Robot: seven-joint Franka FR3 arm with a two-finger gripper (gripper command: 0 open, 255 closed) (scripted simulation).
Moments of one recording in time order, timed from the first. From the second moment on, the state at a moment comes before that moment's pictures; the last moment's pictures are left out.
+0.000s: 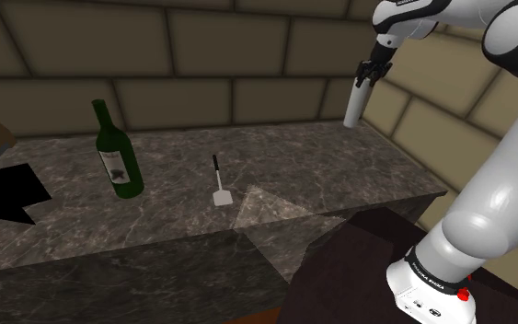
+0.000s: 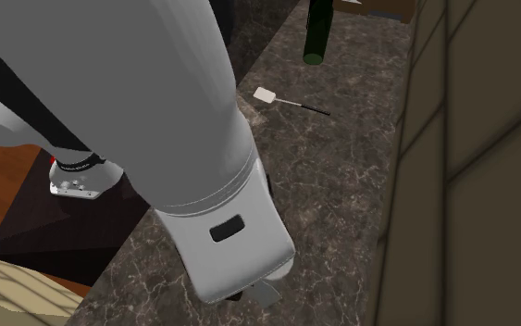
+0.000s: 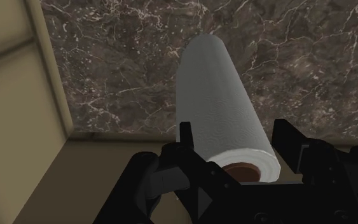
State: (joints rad) arm -0.16 0.09 -0.55 -1.77 0.12 2.04 -0.34
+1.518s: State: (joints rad) arm -0.19 0.14 -0.56 -1.40 0.14 1.71 -0.34
